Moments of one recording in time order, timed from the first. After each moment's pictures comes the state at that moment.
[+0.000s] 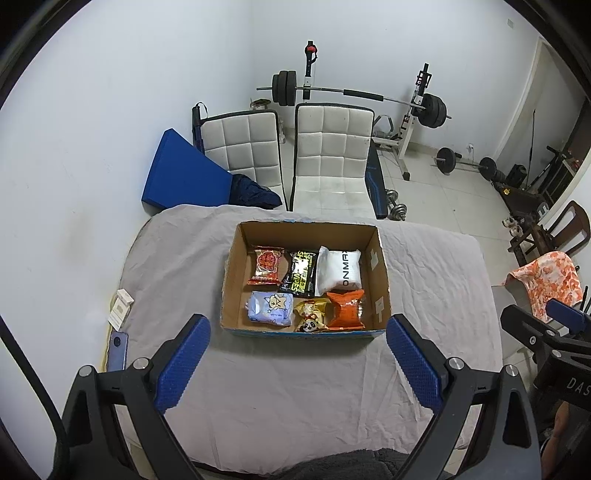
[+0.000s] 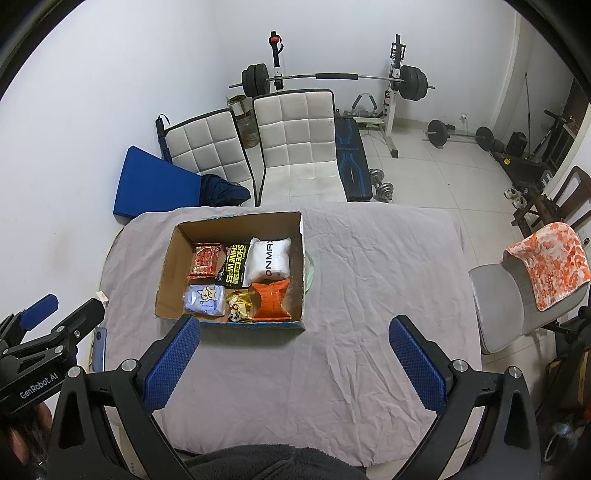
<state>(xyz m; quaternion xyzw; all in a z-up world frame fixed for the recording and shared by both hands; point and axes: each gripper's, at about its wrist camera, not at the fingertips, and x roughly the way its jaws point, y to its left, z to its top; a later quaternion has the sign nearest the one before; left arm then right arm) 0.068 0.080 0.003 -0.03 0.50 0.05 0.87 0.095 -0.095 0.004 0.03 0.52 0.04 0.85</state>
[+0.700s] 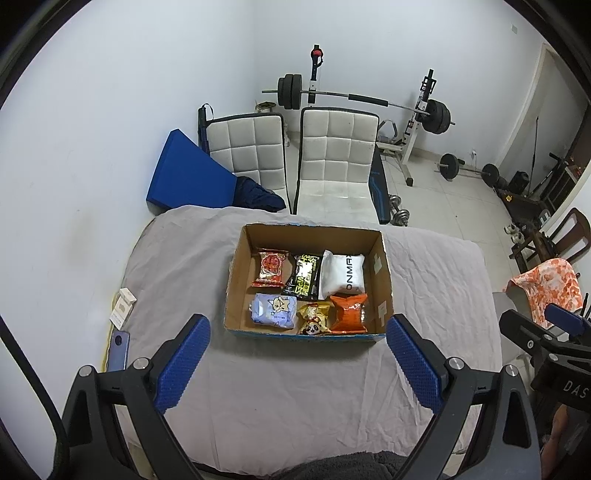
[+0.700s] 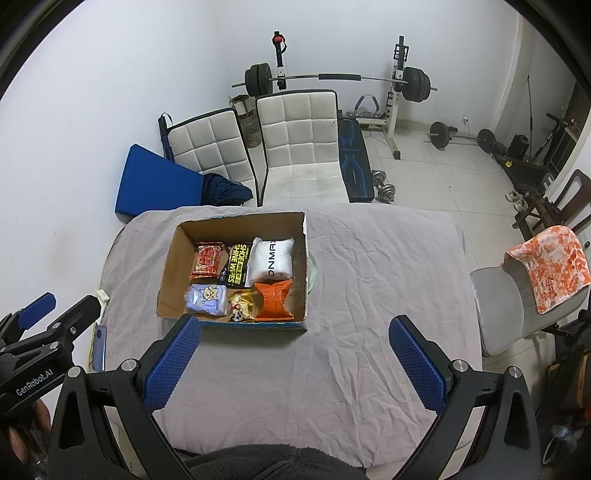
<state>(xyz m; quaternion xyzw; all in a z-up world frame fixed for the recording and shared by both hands) 0.065 0.089 0.007 -0.03 0.49 0.05 0.87 0.095 -0.090 0.005 0.03 0.52 0.04 0.85</state>
